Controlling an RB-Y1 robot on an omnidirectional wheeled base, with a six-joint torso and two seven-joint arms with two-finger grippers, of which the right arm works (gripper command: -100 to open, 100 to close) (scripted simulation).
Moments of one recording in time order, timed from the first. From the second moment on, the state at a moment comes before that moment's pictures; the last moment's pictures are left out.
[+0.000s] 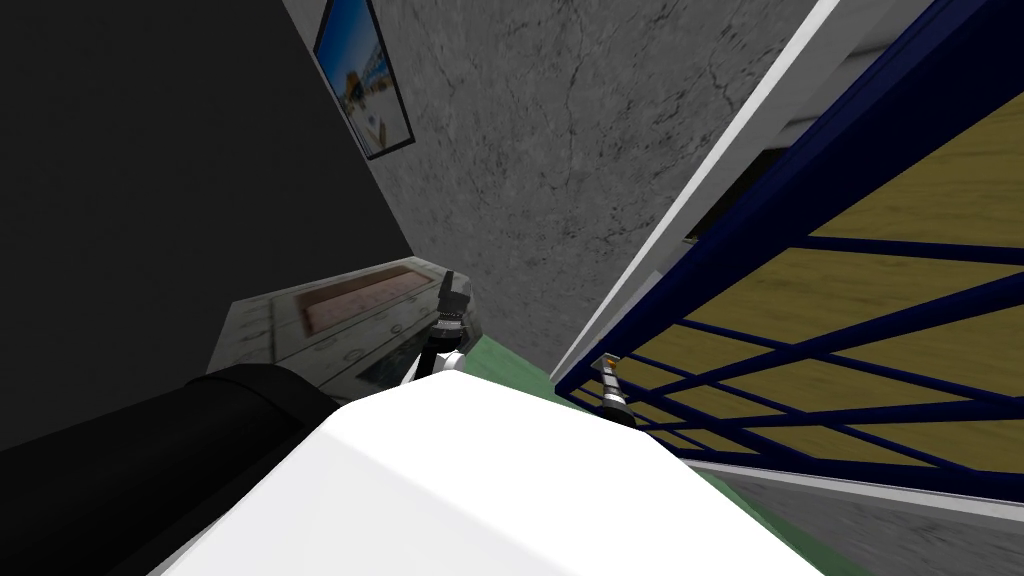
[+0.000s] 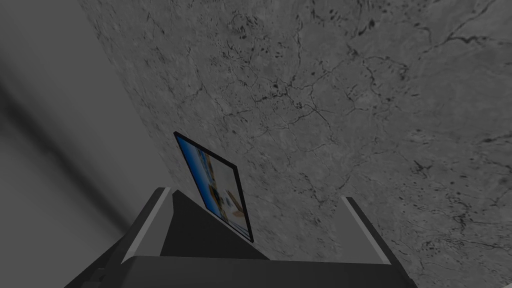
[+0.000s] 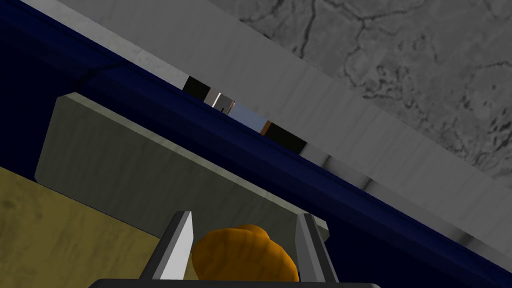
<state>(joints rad) -0.05 -0.23 -0.20 -0.55 0.03 -0.93 0.26</state>
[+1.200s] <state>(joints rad) -0.04 -0.24 -0.14 -0.57 -0.06 -0.92 -0.02</state>
